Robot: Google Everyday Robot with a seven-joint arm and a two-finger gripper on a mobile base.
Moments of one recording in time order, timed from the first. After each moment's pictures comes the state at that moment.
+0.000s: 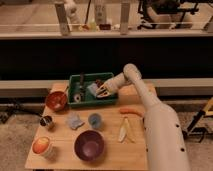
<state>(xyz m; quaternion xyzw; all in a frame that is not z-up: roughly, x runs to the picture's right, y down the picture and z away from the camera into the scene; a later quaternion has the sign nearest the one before) -0.035 0.020 0.930 -0.13 -0.54 -0.24 0.80</state>
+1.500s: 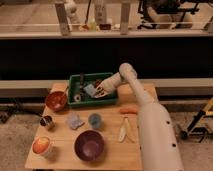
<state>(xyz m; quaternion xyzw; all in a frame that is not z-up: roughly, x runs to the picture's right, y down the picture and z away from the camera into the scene) -0.054 0.023 0.933 -0.14 -0.54 -0.25 0.79</state>
